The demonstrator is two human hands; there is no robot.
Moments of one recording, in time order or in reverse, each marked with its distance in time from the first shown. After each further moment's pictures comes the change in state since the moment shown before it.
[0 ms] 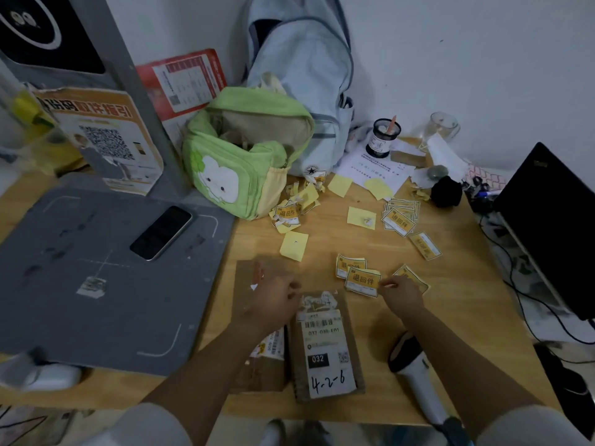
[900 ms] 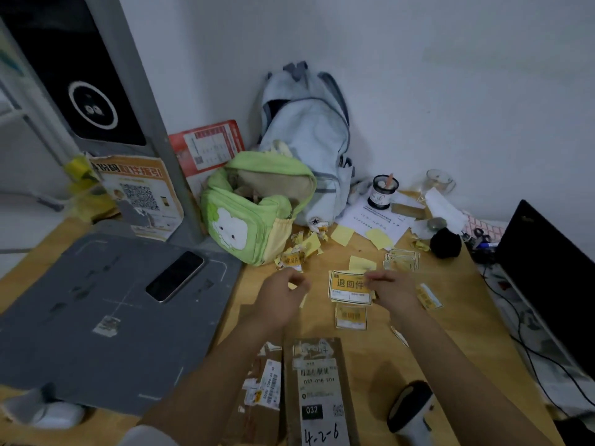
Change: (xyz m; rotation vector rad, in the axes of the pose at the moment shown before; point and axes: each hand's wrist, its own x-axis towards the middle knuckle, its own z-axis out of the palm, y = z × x) left_hand 0.018 0.072 -0.050 -0.259 0.295 0.064; right_hand -0.013 -0.097 -0.046 0.662 -0.047 -0.088
